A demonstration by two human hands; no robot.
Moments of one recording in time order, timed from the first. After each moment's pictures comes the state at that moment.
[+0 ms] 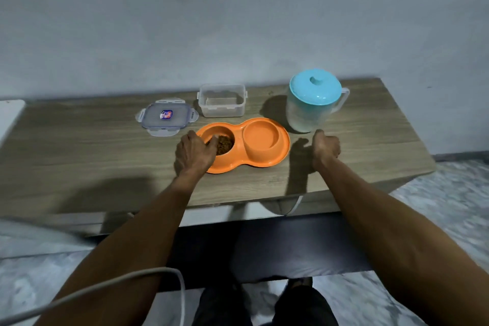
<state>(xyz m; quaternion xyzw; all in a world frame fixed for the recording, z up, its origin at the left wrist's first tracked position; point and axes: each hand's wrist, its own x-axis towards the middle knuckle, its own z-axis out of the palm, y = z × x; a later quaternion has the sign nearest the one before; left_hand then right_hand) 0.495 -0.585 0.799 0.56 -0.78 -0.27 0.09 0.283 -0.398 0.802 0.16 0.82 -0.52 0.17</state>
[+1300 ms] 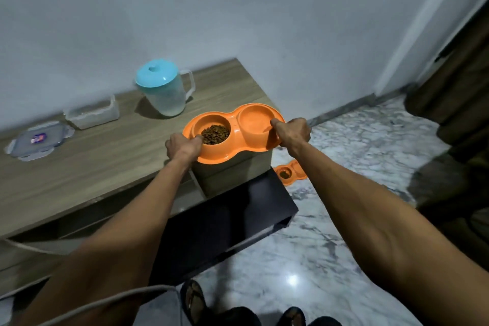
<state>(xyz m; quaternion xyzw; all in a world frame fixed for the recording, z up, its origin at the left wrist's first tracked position) 0.378 -0.291 0.848 0.52 -0.76 -0.39 0.06 0.248 -0.083 0.837 0.12 0.85 -0.49 0.11</state>
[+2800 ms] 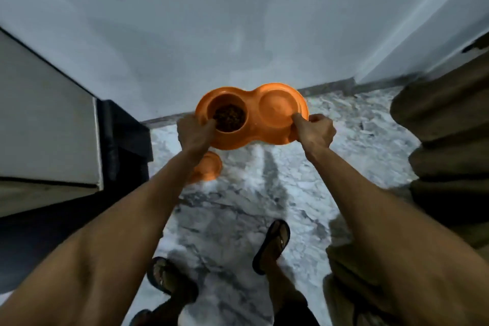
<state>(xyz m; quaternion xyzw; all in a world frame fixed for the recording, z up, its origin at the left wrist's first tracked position) -0.217 0.089 0.607 0.53 -0.73 -0.43 0.04 -0.351 0.285 0.632 0.16 0.86 -0.45 0.16</state>
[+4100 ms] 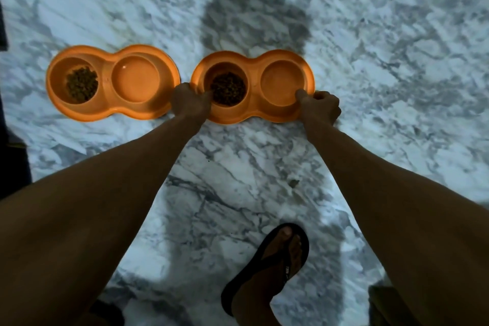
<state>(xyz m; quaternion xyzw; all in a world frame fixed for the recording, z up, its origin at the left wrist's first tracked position) -0.261 0.140 -0.025 0.61 -0.63 -0.49 -0.01 -0.413 0.320 0.009 0.15 0.89 -0.35 0.25</state>
